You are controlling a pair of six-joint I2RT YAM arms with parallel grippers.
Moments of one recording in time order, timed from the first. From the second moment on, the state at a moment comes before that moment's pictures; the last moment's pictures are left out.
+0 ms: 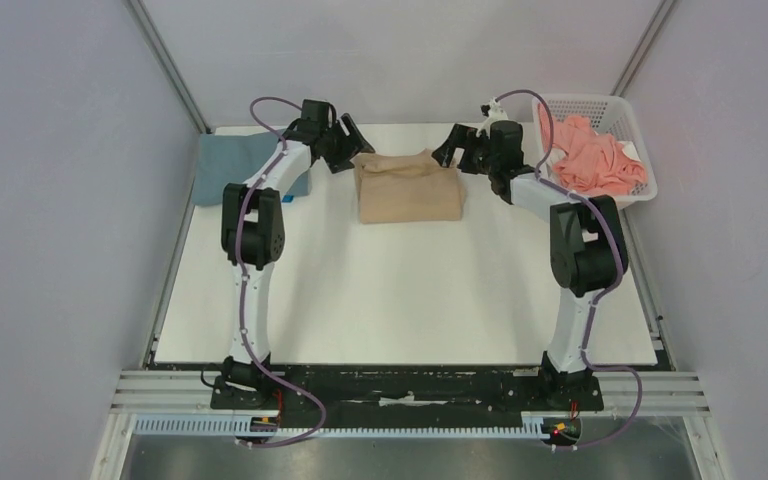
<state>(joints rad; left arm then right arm) -0.22 2.39 2.05 -0.42 0.30 -0.72 0.21 2.06 1.42 0.21 -0.26 0.42</state>
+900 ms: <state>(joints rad) -0.49 1.75 0.94 -0.05 0.40 -0.79 0.43 1.41 0.43 0.40 -0.36 0.48</state>
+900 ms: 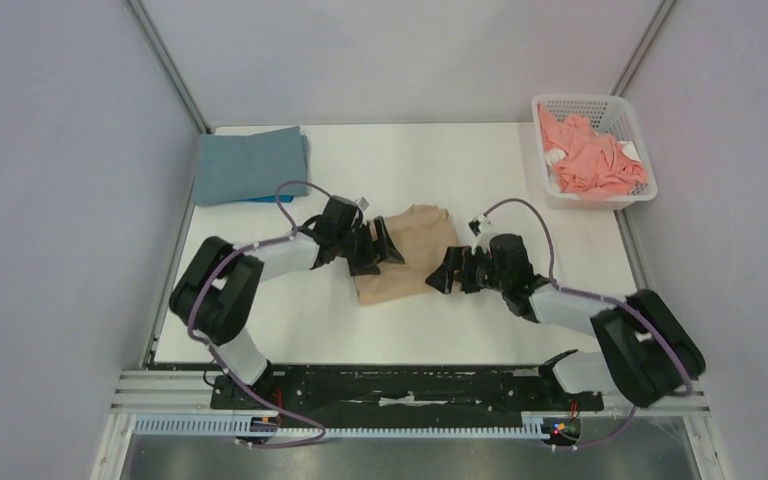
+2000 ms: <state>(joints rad) -0.36 1.86 1.14 -0.23 0.27 -0.76 0.43 1.91 0.93 0.49 -0.29 0.44</state>
